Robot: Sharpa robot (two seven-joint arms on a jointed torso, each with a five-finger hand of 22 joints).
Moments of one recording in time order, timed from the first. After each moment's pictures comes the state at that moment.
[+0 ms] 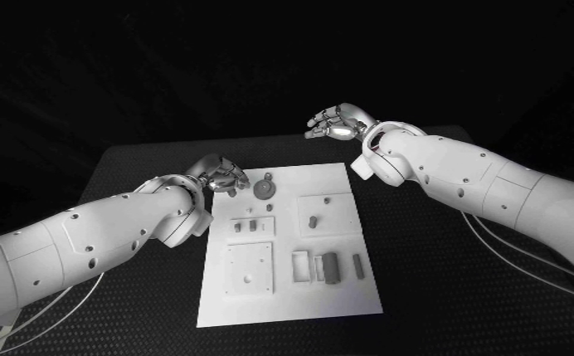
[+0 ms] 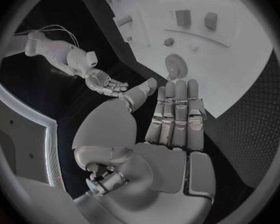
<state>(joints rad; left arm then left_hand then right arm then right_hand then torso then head) 1.24 -0.61 -0.19 1.26 -0.80 -0.41 -0.06 1.08 -0.09 0.63 -0.29 0.06 0.91 0.16 0.22 0.63 1.01 0.11 0.40 0.26 0.92 0.03 0.99 0.29 0.01 1.02 -0.07 0.07 1.18 1.15 -0.63 0.13 1.09 -0.86 -0.23 0.12 1.00 -0.07 0.55 -0.26 0.05 0.67 0.18 0.24 0.49 0.82 0.23 0.23 0.07 0.56 0.26 0.44 0.32 0.08 0.30 0.21 0.27 1.21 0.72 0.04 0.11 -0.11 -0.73</state>
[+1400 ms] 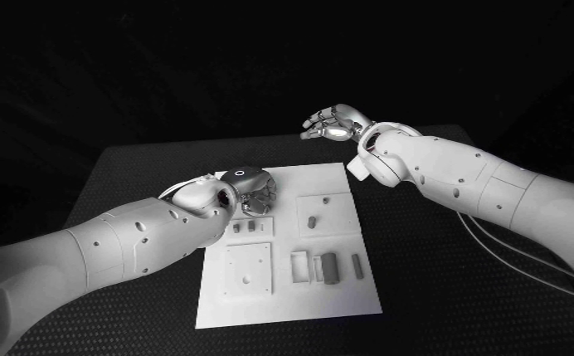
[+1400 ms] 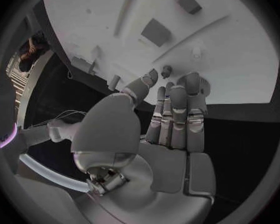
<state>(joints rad) 1.21 -0.41 -0.23 1.09 -1.51 -0.31 0.02 1.21 -0.13 0.51 -0.29 0.05 0.95 0.15 0.24 0.55 1.13 0.09 0.20 0.17 1.13 -0.02 1.25 0.47 0.04 1.28 -0.12 0.23 1.31 1.15 -0.62 0.13 1.09 -0.86 -0.23 0.12 1.00 -0.06 0.55 -0.26 0.05 0.67 0.18 0.24 0.49 0.82 0.23 0.23 0.07 0.56 0.26 0.44 0.32 0.08 0.30 0.21 0.26 1.21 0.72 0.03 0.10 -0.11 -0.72</state>
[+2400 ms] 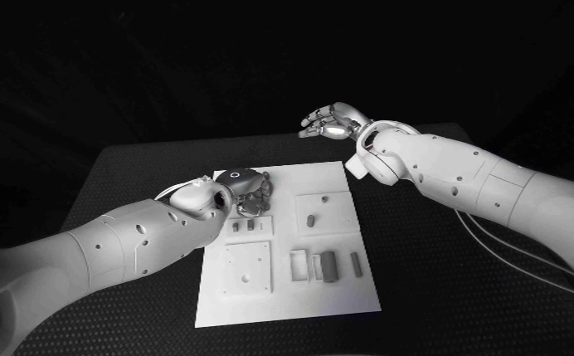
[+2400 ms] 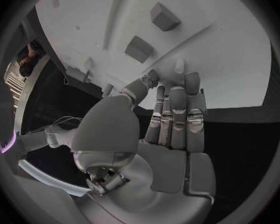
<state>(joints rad) 1.19 -0.40 -0.23 1.03 -1.55 -0.30 0.01 1.20 -0.12 0.53 -0.29 0.05 0.97 0.14 0.24 0.54 1.15 0.08 0.18 0.17 1.14 -0.02 1.27 0.47 0.04 1.29 -0.13 0.25 1.31 1.15 -0.62 0.13 1.10 -0.86 -0.23 0.12 1.00 -0.06 0.55 -0.26 0.05 0.67 0.18 0.24 0.49 0.82 0.23 0.23 0.07 0.56 0.26 0.44 0.32 0.08 0.30 0.21 0.26 1.21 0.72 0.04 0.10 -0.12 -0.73</state>
